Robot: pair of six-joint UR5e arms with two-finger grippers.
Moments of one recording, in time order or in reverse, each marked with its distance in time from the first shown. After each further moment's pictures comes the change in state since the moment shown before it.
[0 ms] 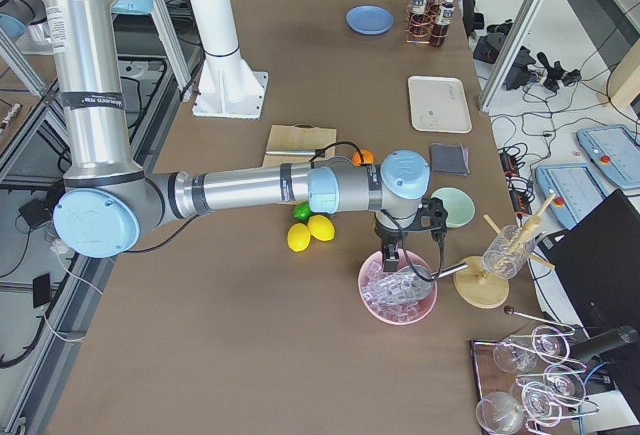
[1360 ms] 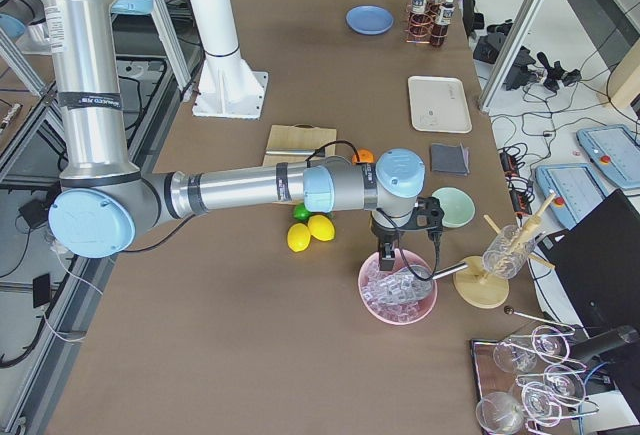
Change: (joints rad) left arm 0.000 0.058 -0.025 0.001 -0.002 0.006; right arm 0.000 -0.013 0.024 0.001 0.001 0.014
